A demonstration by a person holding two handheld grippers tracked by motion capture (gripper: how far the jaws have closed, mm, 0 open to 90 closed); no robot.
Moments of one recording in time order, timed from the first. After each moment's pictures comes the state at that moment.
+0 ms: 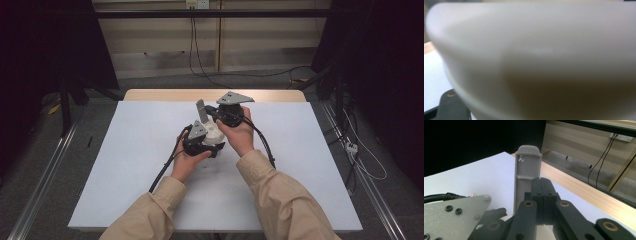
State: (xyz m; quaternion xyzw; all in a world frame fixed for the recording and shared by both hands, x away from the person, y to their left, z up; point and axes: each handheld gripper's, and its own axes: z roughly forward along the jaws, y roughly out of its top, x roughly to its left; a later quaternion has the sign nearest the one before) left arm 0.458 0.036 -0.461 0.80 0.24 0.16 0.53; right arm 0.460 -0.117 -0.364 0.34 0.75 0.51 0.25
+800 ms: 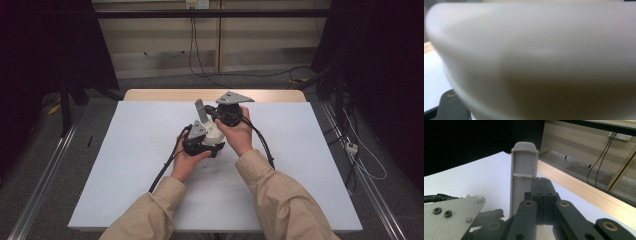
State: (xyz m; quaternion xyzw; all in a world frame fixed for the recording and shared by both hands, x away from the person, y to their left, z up) left arm 0.458 0.037 -0.461 0.80 0.24 0.16 0.53; right arm 0.465 -0.115 -0.369 0.35 0.75 0.51 0.26
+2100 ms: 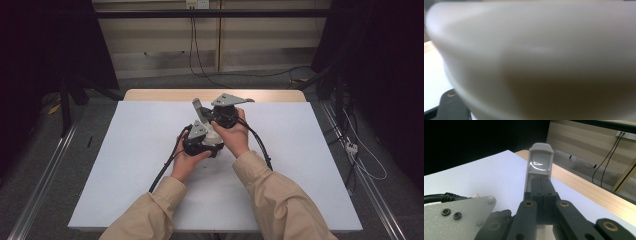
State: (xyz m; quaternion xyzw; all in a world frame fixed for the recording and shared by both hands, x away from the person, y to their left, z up) left arm 0.457 0.035 -0.461 0.80 0.25 0.16 0.53; right arm 0.466 -0.105 -0.374 0.34 0.75 0.51 0.24
